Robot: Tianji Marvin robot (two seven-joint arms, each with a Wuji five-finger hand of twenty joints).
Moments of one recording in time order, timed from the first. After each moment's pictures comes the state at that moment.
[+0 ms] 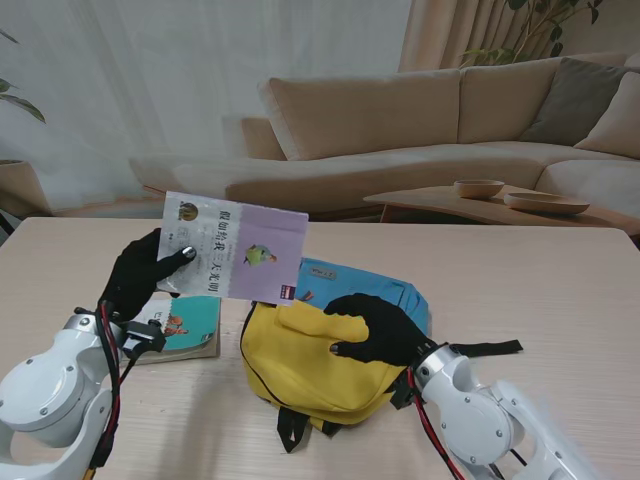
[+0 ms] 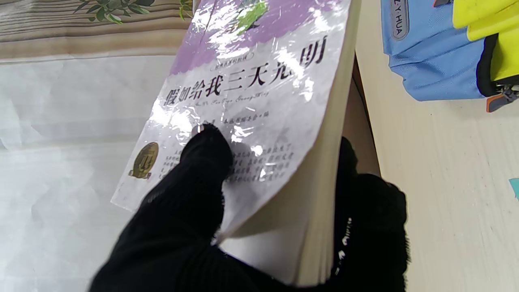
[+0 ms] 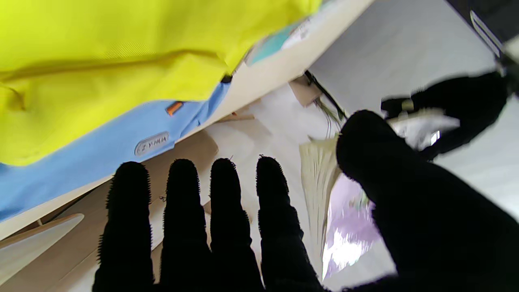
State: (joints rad) left arm 1.80 -1.18 -1.57 -2.00 -0.28 0.12 0.01; right arm -1.71 -1.09 1.18 -1.83 -0.53 -0.12 0.04; left_hand 1.15 -0.34 0.29 -0.12 0.56 0.19 0.75 1.09 0.87 0.29 0.70 1.03 0.83 0.50 1.01 0.89 0.53 0.60 1.42 0.95; right_hand 0.41 -0.67 1.03 -0.16 0.51 0.07 0.58 0.36 0.52 0.18 0.64 0.34 0.52 0.17 0.42 0.29 0.26 0.29 1.06 0.30
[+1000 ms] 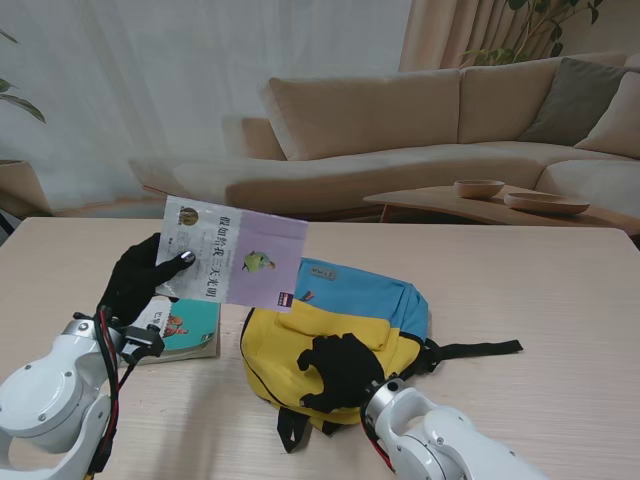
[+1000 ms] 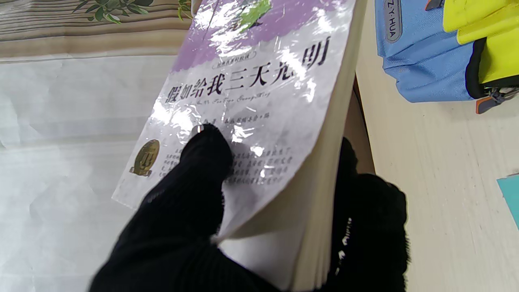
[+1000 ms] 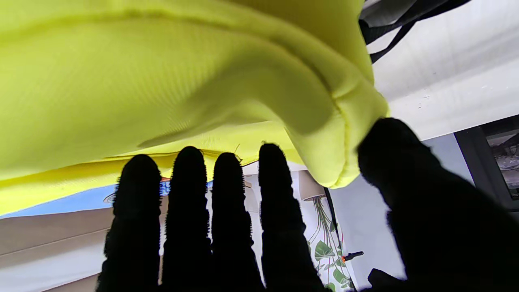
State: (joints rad) left arm 1.82 -1.18 -1.58 -2.00 -0.28 0.11 0.00; right arm -1.59 -1.05 0.85 -1.73 -1.01 0.04 -0.04; left_hand 1.15 -0.34 0.29 -0.12 0.56 0.19 0.75 1.09 0.87 0.29 0.71 1.03 0.83 0.50 1.01 0.89 0.53 0.60 1.42 0.95; right_hand 0.35 -0.60 0.93 -0.13 0.64 0.02 0.63 0.47 0.53 0.16 1.00 0.57 0.49 0.14 1.04 0.59 0.37 0.20 1.41 0.52
